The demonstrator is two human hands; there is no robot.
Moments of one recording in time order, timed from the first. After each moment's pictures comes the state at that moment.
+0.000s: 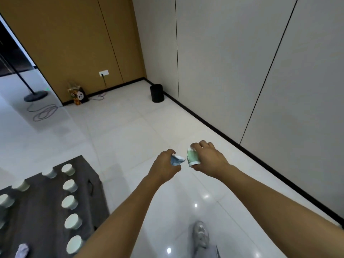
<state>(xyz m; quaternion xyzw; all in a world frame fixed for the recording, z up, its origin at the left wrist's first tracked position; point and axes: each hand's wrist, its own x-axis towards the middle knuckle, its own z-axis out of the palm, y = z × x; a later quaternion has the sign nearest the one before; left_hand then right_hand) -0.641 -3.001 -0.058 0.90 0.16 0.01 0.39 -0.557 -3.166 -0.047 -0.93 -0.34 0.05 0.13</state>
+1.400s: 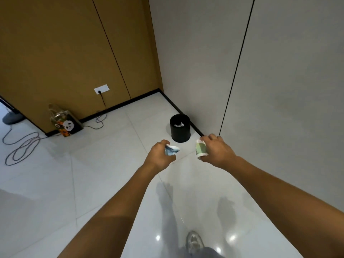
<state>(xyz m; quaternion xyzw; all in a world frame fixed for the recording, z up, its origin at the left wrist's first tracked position) 0.361 -2.287 -0.066 0.89 0.26 -0.01 0.38 0.477 -2.467 -0.083 -0.93 -0.32 0.11 0.13</state>
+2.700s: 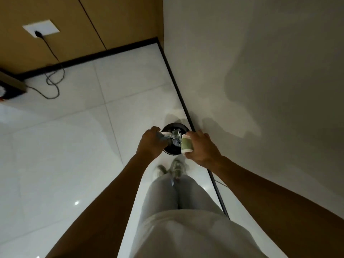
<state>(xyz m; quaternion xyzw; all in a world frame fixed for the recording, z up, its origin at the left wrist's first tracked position) 1.035 -1.903 -0.250 0.77 0.43 -0.13 0.46 1.132 -2.060 -0.250 -0.87 -0.34 0.34 0.09</state>
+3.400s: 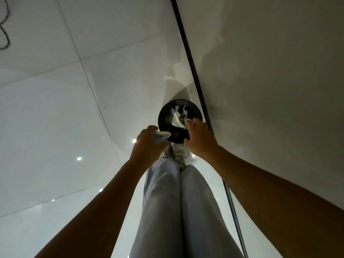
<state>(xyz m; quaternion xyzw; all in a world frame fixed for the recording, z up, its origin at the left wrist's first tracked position) 1.071 -1.867 -0.466 0.73 0.46 -0.21 0.46 1.193 -1.990 -0.493 -0.85 -0.32 0.43 0.00</state>
